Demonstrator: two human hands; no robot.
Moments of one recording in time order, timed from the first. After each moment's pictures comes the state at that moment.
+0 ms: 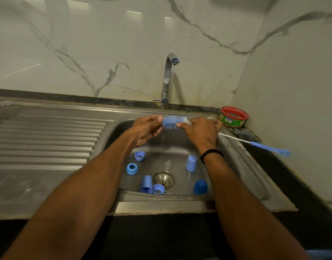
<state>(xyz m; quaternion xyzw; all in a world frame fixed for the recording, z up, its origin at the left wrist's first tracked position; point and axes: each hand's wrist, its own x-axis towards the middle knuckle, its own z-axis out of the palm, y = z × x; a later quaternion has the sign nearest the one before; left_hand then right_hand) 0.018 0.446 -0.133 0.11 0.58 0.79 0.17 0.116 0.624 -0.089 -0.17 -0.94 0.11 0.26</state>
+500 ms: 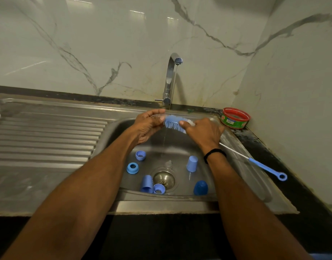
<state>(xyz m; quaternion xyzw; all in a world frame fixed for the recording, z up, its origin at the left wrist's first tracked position) 0.017 0.447 -0.126 0.14 0.56 0.81 0.14 0.115 0.628 -0.090 -0.18 -0.94 0.16 0.23</state>
